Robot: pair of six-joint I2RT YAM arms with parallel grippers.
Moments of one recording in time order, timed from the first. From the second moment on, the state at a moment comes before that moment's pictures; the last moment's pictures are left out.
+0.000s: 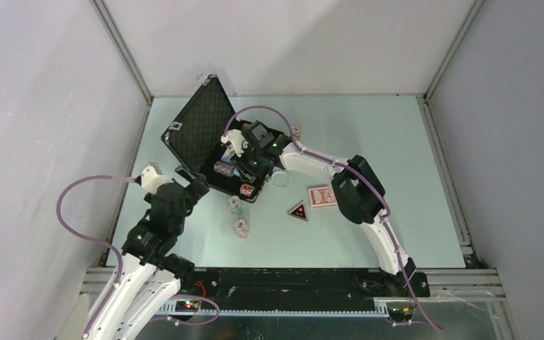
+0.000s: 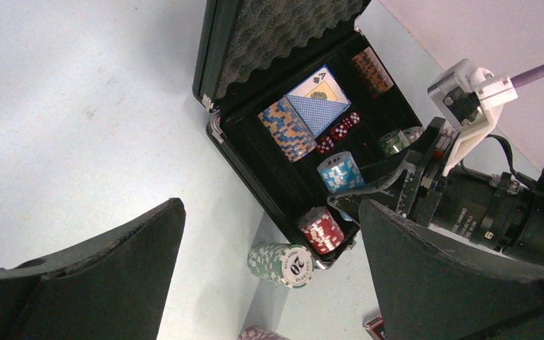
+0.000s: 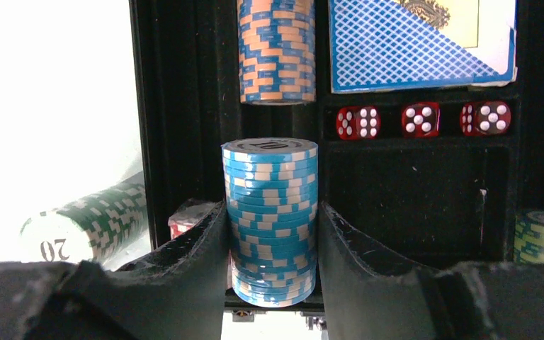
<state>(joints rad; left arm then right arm) -0.42 0.50 0.60 -0.57 -0.55 -0.85 0.84 2.25 1.85 -0.46 -0.26 -0.15</state>
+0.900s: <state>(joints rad) -0.42 0.47 0.50 -0.42 -0.36 -0.74 0.75 1.77 1.35 -0.20 -0.28 0.04</state>
